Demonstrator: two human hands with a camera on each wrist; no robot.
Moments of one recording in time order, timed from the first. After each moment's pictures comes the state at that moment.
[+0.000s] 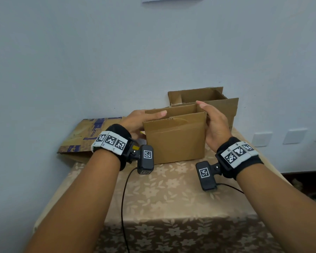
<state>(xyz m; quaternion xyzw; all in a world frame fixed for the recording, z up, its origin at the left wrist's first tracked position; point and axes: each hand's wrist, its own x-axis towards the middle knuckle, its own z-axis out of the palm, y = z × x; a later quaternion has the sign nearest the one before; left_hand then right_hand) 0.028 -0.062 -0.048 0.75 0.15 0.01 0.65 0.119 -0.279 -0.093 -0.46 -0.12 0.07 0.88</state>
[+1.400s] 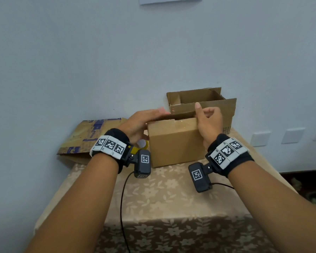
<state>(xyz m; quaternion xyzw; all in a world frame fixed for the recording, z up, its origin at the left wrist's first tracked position) 0.026 -0.063 -0.055 0.78 0.02 0.00 0.63 0.121 -0.263 -0.097 -0.66 -0.06 -0.10 0.74</state>
